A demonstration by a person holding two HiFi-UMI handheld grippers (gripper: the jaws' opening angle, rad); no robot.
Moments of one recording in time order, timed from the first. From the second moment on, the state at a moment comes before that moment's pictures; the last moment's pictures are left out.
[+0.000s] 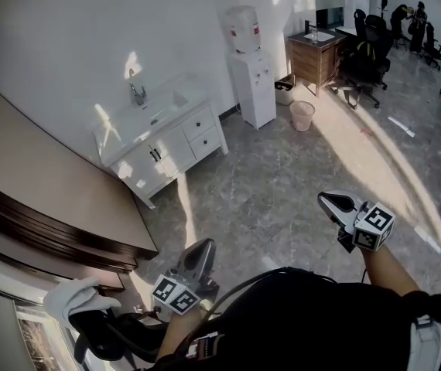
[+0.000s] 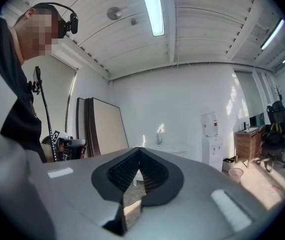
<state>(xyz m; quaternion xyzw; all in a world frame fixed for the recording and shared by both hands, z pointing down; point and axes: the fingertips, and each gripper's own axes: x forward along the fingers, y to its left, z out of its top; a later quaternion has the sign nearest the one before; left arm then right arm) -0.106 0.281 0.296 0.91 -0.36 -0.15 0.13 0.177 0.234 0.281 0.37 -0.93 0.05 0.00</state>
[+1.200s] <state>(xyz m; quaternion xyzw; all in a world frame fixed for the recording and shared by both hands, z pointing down) 0.089 0.046 0.281 0.87 -0.46 -0.12 0.11 0.346 -0.069 0.293 0.25 -0.97 0.07 -0.01</state>
